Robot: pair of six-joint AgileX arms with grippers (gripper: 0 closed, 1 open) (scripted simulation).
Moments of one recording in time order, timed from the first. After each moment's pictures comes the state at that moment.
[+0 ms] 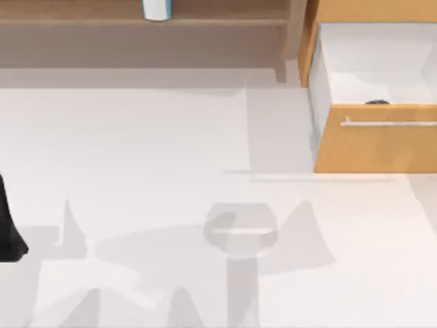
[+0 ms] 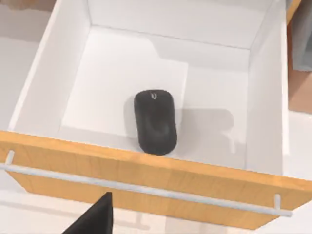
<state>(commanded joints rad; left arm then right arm) 0.00 0.00 0.00 0.00 0.00 0.00 0.08 1.17 1.06 -0.60 -0.02 -0.08</state>
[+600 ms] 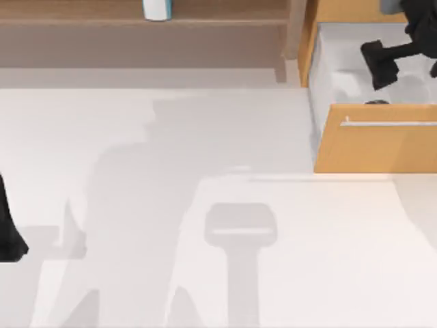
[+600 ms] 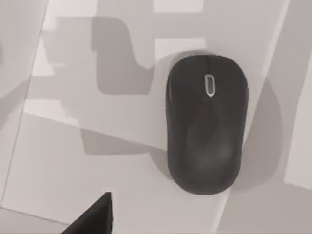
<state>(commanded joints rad) 0.00 0.00 0.00 0.00 0.00 0.00 0.12 2.18 1.95 -1.08 -0.01 -0.14</state>
